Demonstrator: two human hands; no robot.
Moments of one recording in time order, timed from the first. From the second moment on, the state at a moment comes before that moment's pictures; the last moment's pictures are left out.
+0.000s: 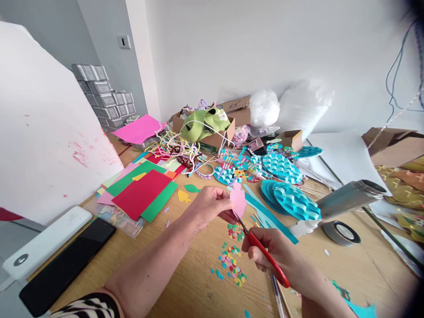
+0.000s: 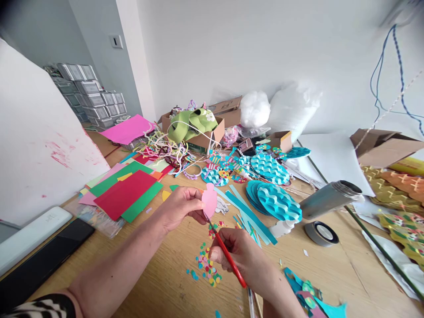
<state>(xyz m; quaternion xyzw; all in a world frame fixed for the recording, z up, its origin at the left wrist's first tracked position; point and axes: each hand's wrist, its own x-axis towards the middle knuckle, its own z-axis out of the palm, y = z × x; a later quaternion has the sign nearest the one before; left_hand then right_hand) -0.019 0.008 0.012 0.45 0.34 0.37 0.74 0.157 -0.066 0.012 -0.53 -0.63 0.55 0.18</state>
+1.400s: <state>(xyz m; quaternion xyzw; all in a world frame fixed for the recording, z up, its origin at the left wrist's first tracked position) -0.019 0.009 0.011 0.42 0.34 0.41 0.73 0.162 -0.069 0.013 -0.52 -0.63 0.56 0.19</state>
